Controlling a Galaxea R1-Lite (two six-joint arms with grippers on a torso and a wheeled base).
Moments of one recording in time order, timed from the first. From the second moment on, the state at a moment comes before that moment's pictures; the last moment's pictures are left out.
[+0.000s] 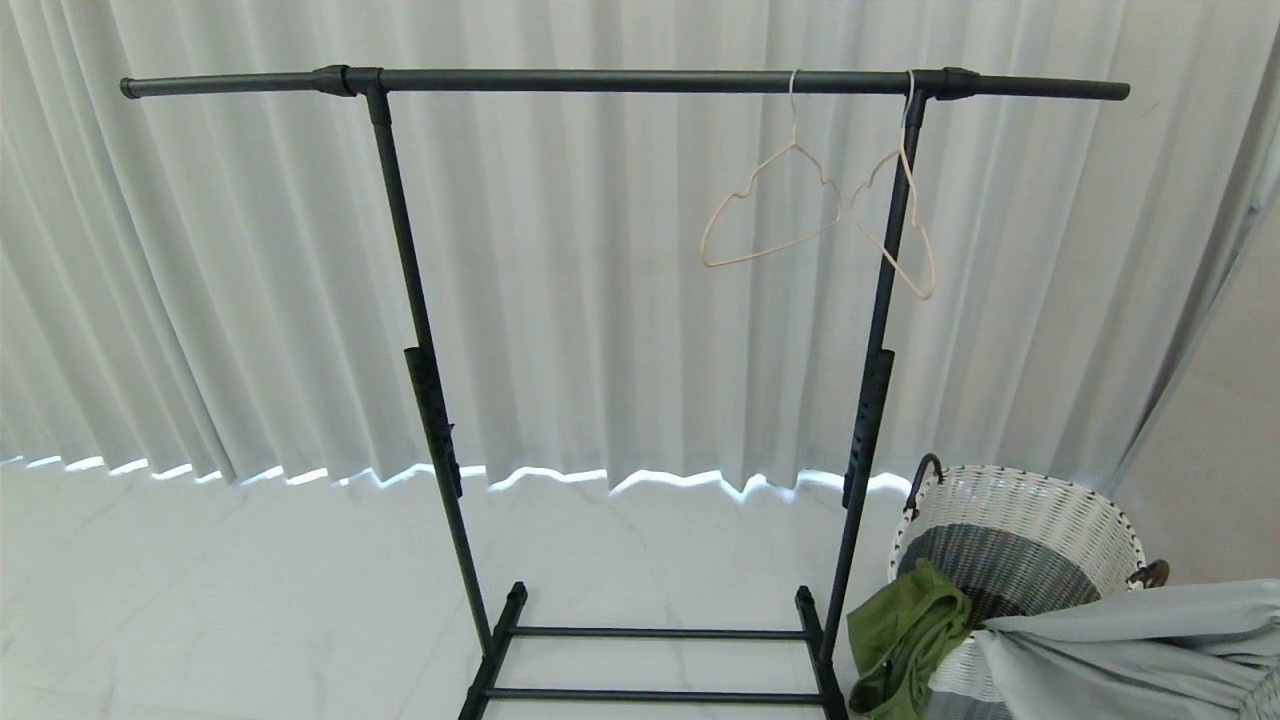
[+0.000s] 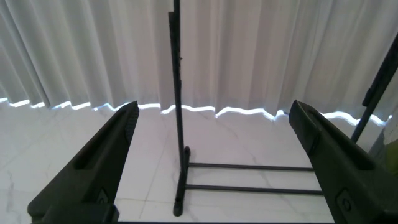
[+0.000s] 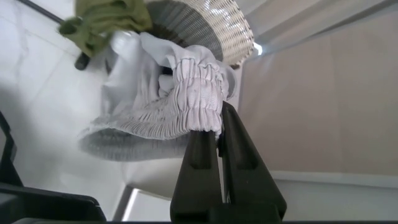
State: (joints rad) left arm 0.00 0.00 0.00 -0.01 -0.02 0.04; right arm 0.09 0.79 -0.67 0.46 -0.14 -0.60
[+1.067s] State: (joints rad) left arm 0.00 0.00 0.00 -0.01 -0.02 0.06; right arm 0.07 0.90 -1.54 1.19 -0.14 -0.45
